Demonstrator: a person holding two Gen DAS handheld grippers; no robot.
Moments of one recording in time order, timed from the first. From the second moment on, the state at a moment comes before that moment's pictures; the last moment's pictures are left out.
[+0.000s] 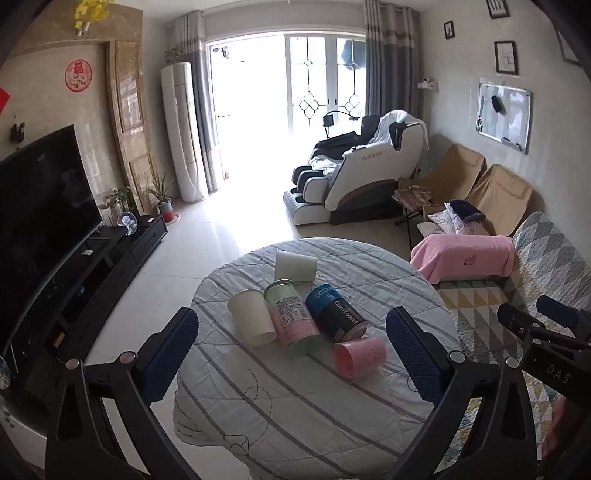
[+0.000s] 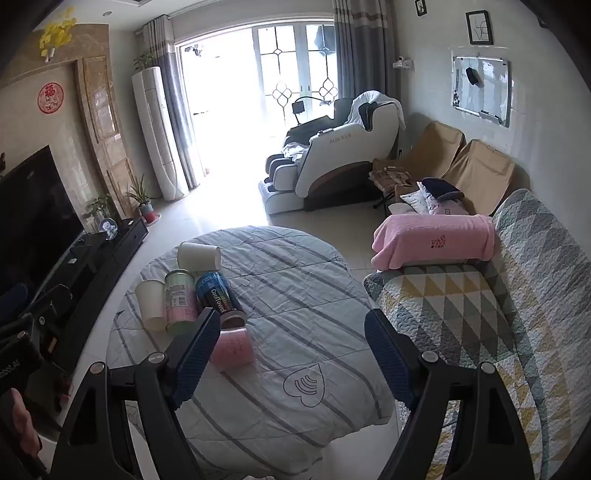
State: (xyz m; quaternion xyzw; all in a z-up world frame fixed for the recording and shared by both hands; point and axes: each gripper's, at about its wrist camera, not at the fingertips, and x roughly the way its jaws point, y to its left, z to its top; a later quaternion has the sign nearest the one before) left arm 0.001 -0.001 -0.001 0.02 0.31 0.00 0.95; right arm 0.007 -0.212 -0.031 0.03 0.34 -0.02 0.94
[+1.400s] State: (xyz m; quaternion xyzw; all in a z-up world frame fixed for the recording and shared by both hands) left arm 0.007 0.003 0.008 0.02 0.28 -0.02 0.96; right arm 0.017 -0.209 -0.033 0.03 0.34 -0.02 0.94
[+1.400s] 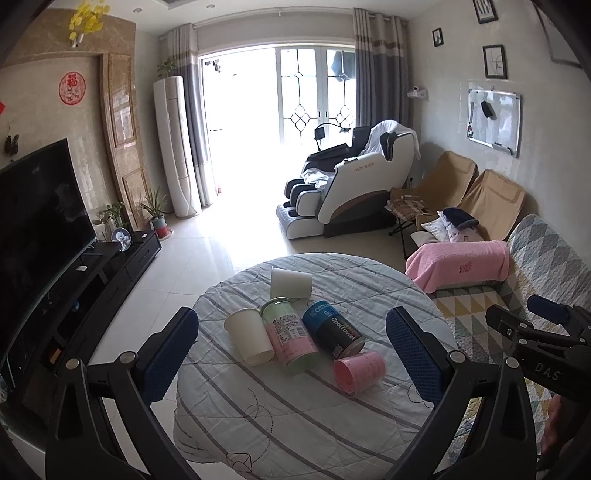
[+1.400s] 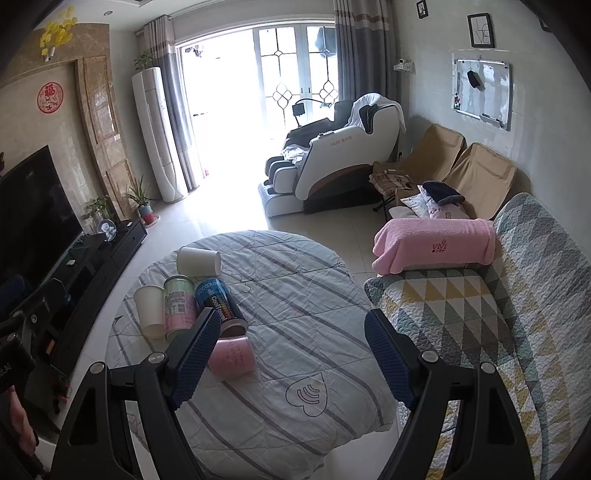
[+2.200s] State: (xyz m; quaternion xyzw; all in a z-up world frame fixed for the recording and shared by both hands) left arm 0.010 0.003 0.006 0.02 0.28 -0.03 0.96; right arm 0.019 -0.208 -0.035 0.03 0.34 -0.02 0.94
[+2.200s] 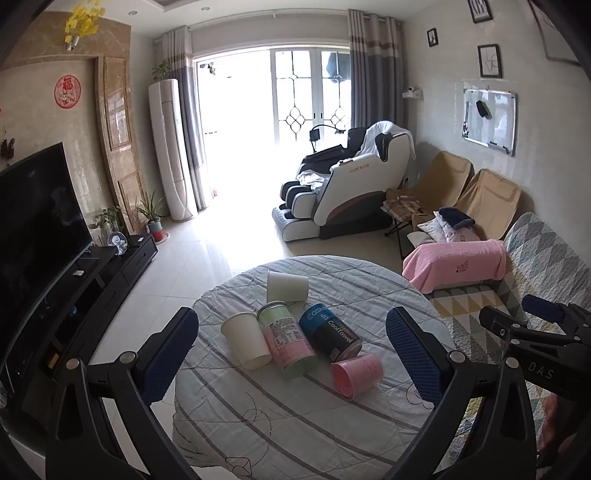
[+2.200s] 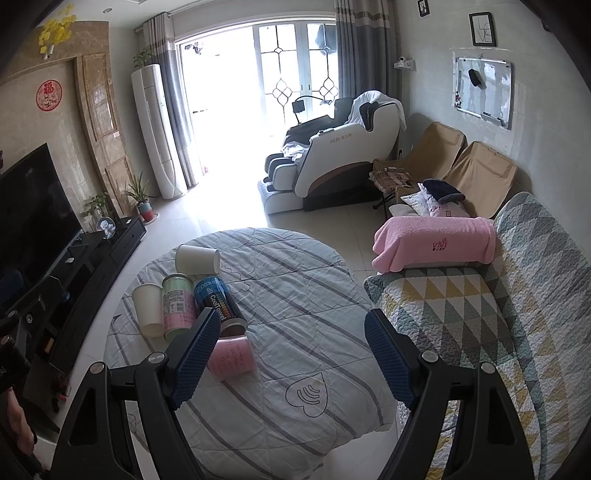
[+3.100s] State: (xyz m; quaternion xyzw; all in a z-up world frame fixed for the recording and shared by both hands) left arm 0.013 0.004 -0.049 0.01 0.41 -0.03 0.91; right arm 0.024 -0.192 -0.075 0.02 0.44 0.00 0.90
